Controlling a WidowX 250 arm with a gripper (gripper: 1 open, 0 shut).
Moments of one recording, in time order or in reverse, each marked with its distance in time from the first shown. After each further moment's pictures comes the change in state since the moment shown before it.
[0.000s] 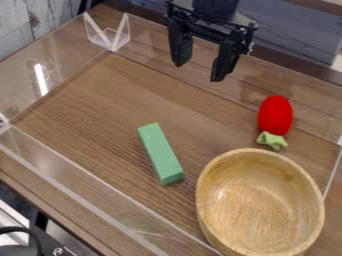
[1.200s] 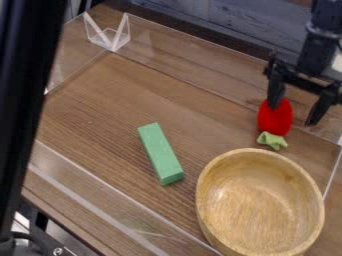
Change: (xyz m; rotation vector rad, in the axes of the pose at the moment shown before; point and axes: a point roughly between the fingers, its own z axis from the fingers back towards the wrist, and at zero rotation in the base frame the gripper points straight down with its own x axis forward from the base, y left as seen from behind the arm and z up) arm 0.076 -0.096 -0.079 -0.006 0.159 -0.018
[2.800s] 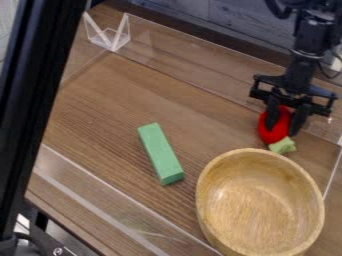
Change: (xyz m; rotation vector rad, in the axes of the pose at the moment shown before) arm -0.002 -0.023 -0.021 -0.037 -0.014 0.244
